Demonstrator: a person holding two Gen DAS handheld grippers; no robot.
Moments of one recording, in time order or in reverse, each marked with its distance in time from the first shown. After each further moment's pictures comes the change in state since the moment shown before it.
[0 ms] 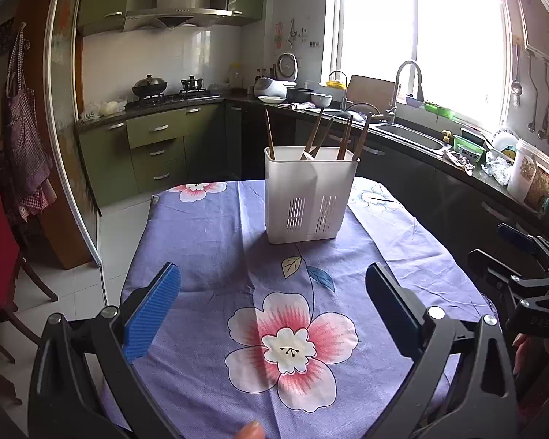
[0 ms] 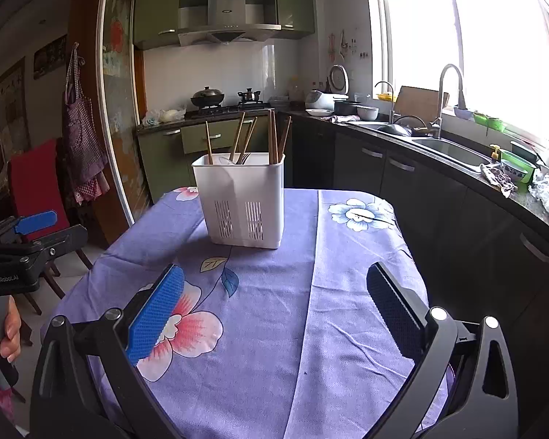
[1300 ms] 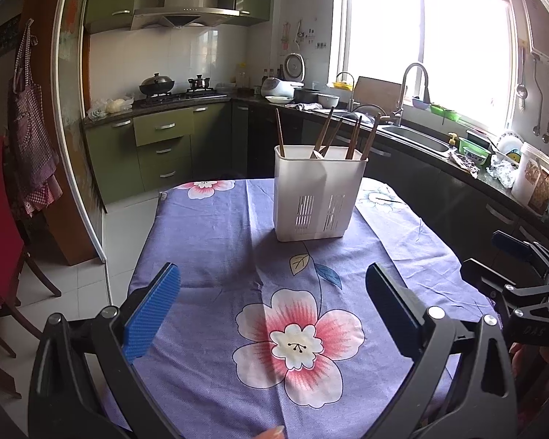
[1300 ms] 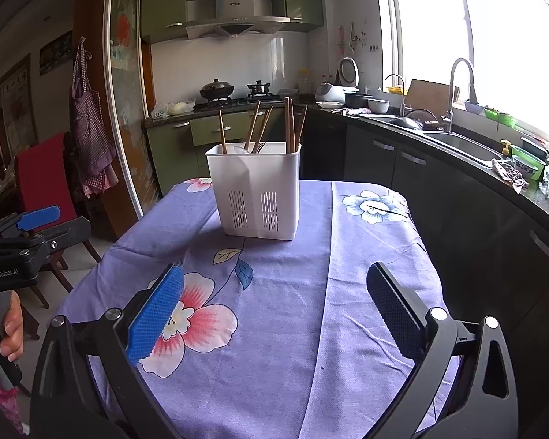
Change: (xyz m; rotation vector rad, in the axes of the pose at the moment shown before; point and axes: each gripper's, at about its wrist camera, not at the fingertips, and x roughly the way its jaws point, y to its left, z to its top) left arm -0.005 0.006 -0.004 -0.006 -0.005 0.034; right arm 0.013 0.013 -0.002 -0.004 0.030 0.037
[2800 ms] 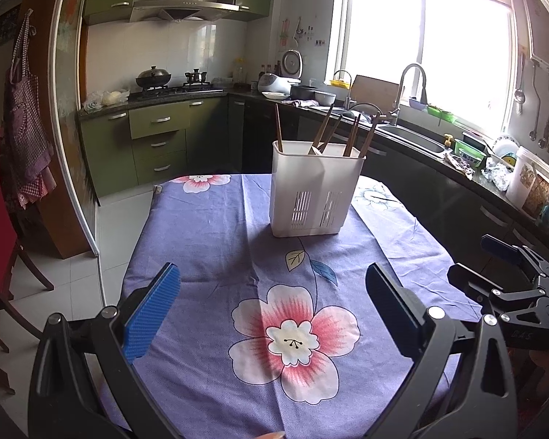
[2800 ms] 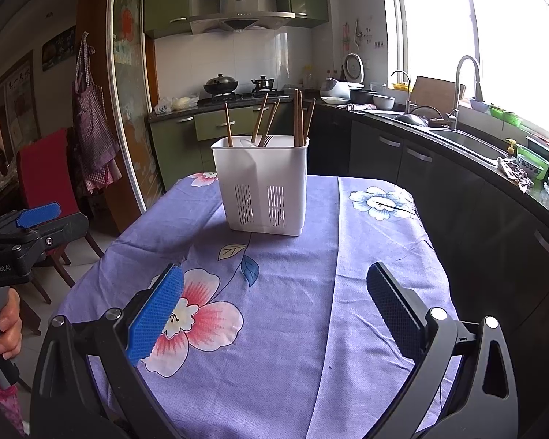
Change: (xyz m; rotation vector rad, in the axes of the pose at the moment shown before) left arm 0.001 0.008 -0.002 -0.030 0.020 -0.044; right arm 0.012 0.005 -0.004 -0.009 0.017 0.014
